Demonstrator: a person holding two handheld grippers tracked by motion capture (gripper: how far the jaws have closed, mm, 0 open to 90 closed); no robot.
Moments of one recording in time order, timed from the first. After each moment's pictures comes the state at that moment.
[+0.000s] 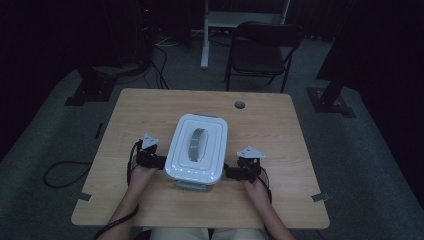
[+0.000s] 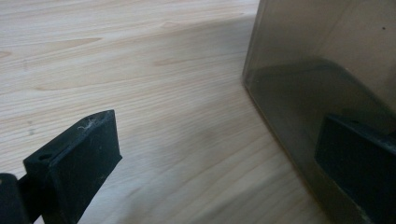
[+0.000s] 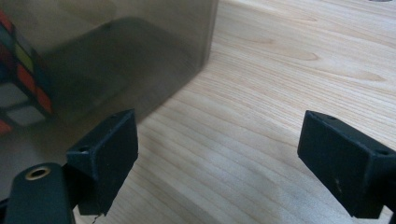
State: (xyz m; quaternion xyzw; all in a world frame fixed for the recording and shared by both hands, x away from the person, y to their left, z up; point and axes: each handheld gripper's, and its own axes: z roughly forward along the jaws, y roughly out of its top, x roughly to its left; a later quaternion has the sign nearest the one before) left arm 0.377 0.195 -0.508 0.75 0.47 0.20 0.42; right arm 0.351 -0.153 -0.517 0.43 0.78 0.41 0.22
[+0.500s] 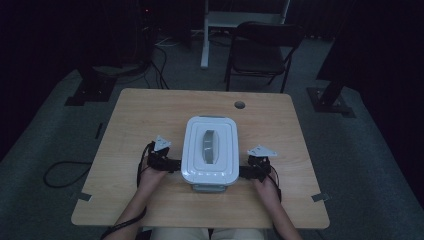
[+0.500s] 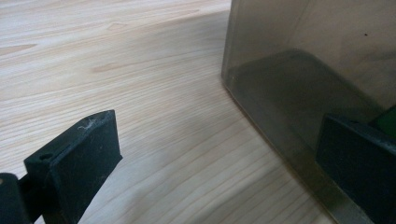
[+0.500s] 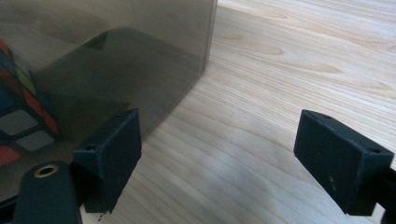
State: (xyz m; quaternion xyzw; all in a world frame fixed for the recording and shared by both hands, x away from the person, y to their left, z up) left arm 0.371 0.160 -0.504 0.77 0.44 0.18 0.42; right arm 0.353 -0.184 -0.513 0.43 0.77 0.41 0.22
